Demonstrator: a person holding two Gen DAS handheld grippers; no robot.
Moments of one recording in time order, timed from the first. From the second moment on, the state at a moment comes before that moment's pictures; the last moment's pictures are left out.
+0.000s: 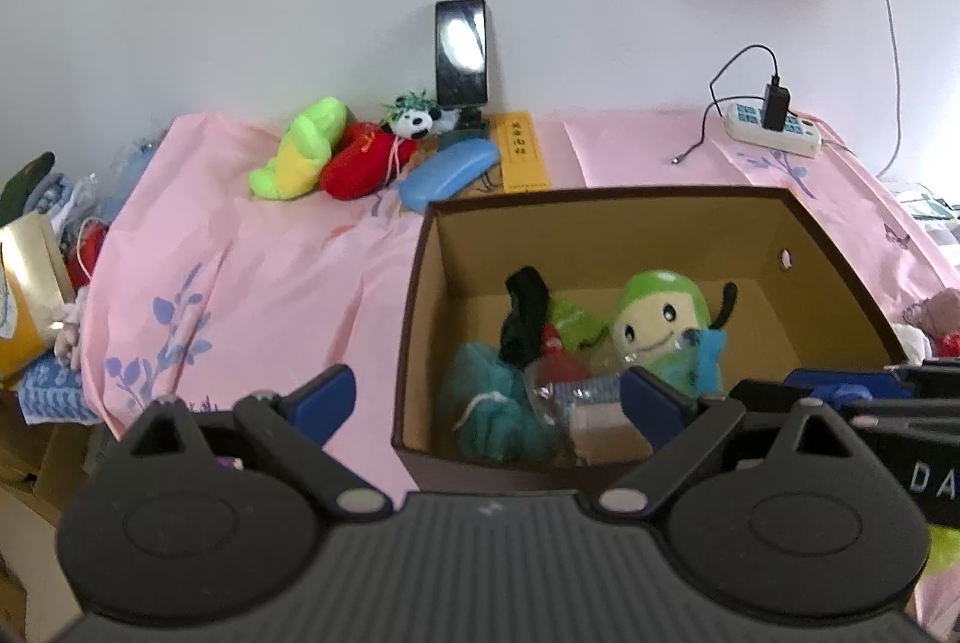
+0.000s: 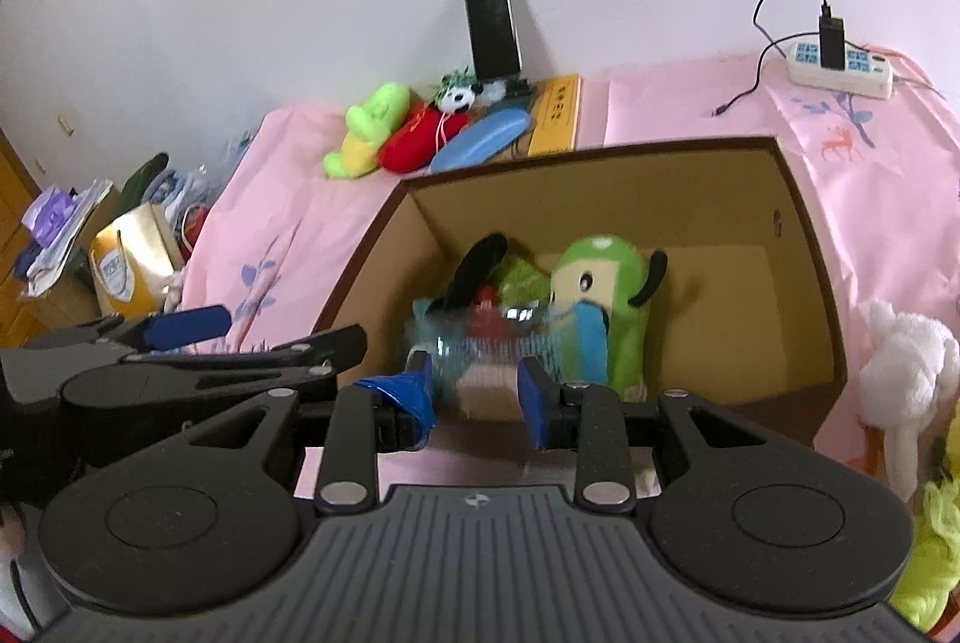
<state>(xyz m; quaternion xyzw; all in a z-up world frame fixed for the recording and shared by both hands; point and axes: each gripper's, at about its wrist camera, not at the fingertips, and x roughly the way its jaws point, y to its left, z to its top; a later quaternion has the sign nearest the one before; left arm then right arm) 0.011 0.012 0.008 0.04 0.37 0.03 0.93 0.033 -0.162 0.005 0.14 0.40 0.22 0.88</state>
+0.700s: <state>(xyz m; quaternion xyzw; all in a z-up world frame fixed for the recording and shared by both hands) -0.029 0.013 -0.064 -0.01 0.47 -0.14 0.87 0.004 -0.185 -0.059 0.13 0.53 0.20 0.82</state>
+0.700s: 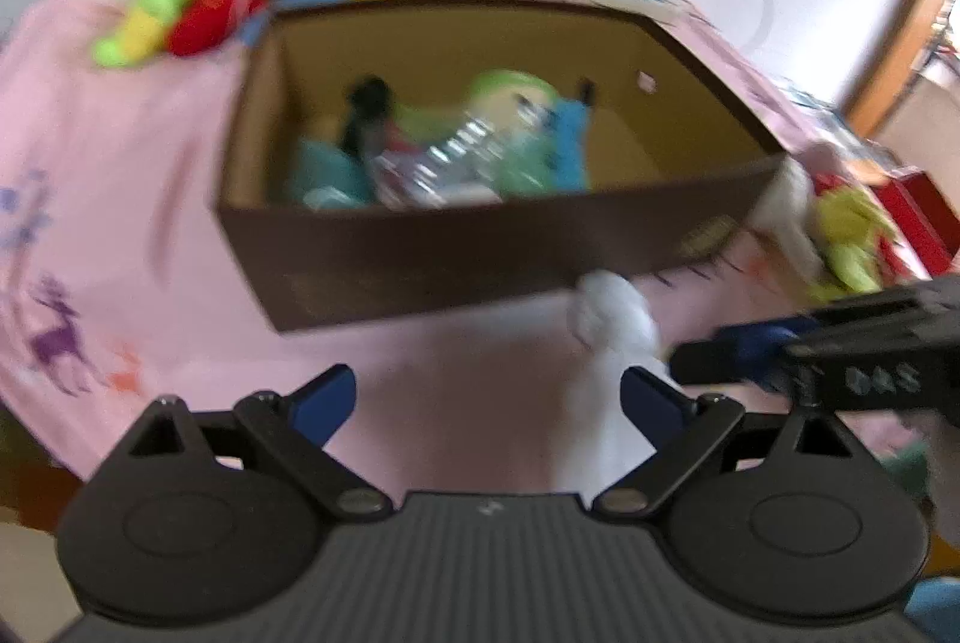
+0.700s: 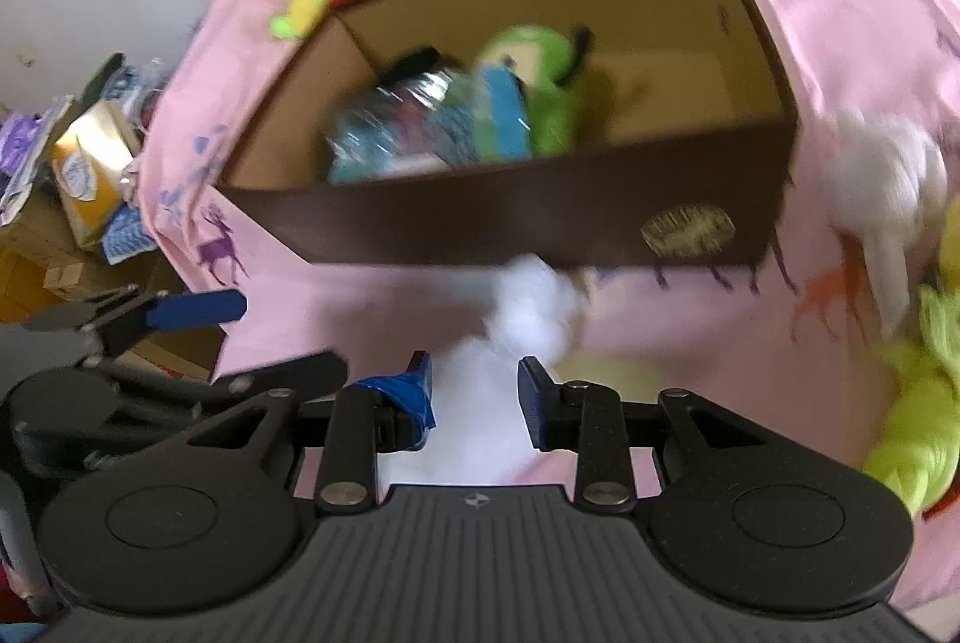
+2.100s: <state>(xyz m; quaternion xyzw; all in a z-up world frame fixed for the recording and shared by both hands) -0.010 -0.029 -0.100 0.04 0.45 -0.32 0.83 0.028 -0.188 -0.096 0.21 0.56 0.20 0.78</state>
